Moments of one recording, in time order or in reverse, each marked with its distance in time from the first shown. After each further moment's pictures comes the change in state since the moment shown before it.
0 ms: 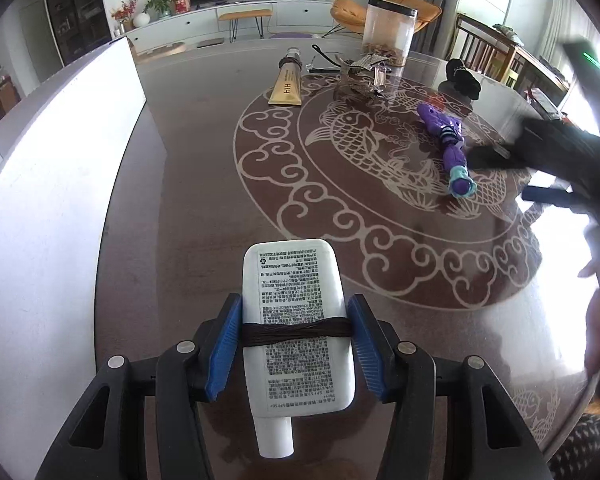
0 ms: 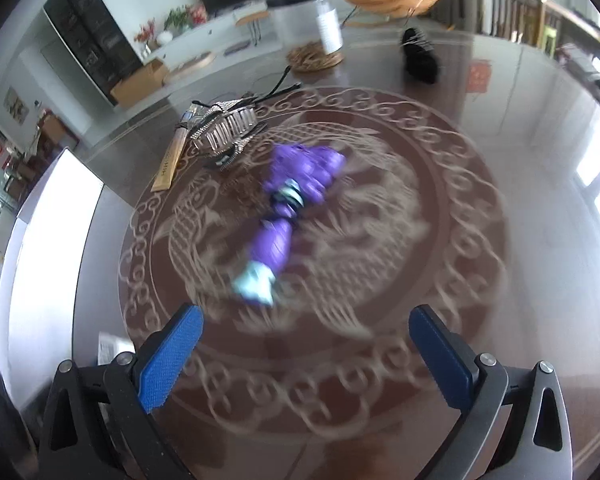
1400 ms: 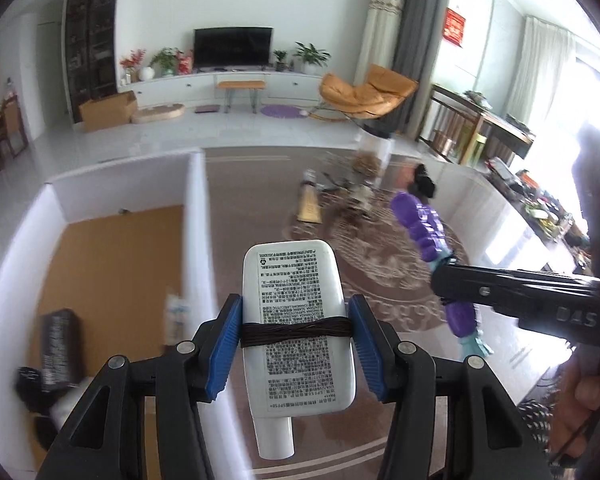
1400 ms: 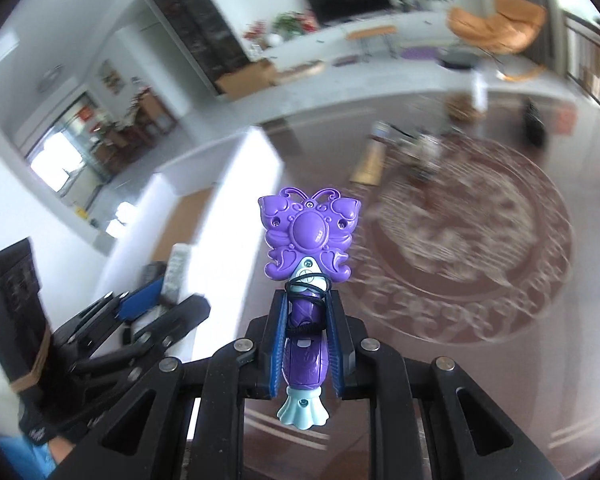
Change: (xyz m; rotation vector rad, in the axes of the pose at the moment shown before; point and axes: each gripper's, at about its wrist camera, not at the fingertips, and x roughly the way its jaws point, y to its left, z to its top) left arm -0.170 0.089 0.005 -0.038 -0.265 -0.083; right arm -0.151 0.139 -0.076 -0.234 -0.096 0.319
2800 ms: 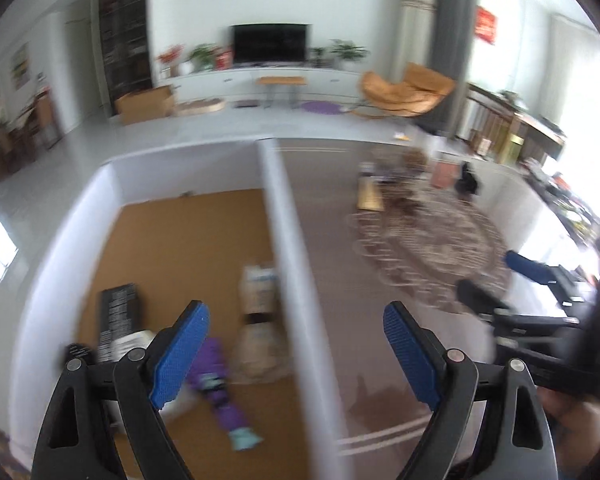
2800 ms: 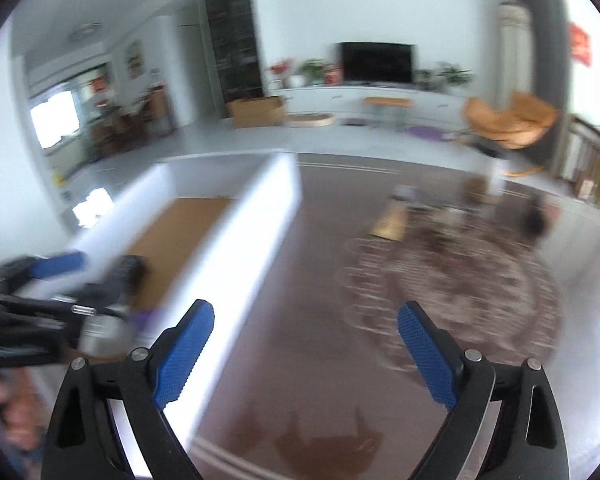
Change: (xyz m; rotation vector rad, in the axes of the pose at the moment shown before) left arm -0.009 0.024 -0.024 0.000 0.016 0.078; right arm 0.047 0.046 -0.044 -0.221 -0.209 -0.249
